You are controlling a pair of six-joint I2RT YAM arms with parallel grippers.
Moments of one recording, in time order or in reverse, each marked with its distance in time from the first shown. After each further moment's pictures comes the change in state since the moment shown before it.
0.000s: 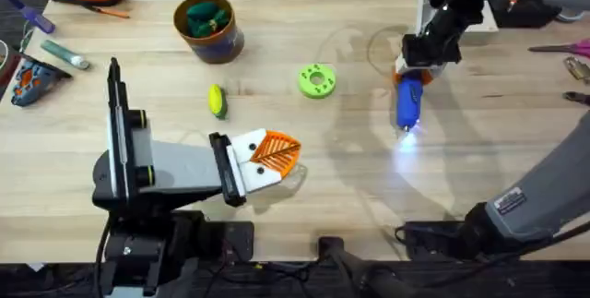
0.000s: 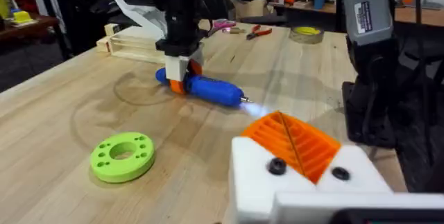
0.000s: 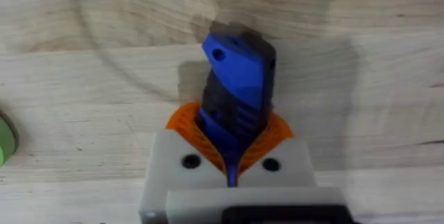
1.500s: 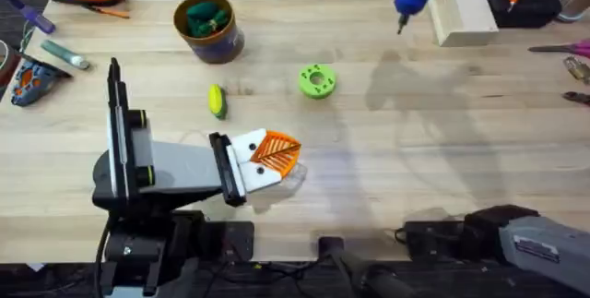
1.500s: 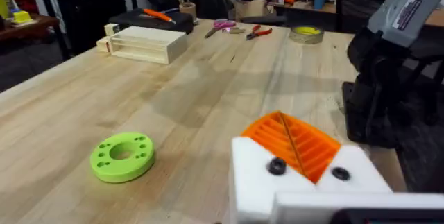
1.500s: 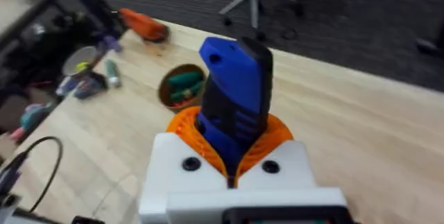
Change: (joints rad) left arm 0.000 0.000 0.000 0.000 0.000 0.000; right arm 0.097 -0.693 0.158 0.279 -0.427 -0.009
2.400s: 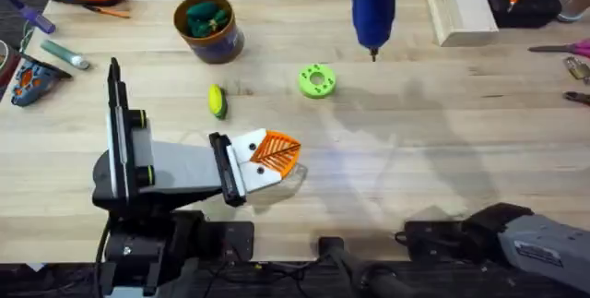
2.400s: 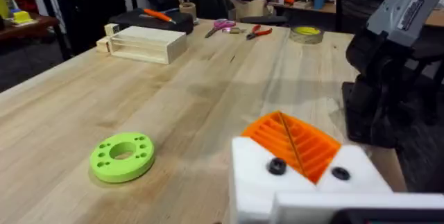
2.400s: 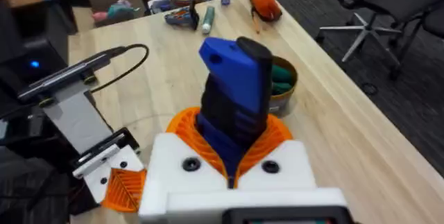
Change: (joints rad) left arm 0.000 0.000 0.000 0.000 0.000 0.000; right arm 0.187 -0.001 -0.004 -0.002 -0.328 -0.434
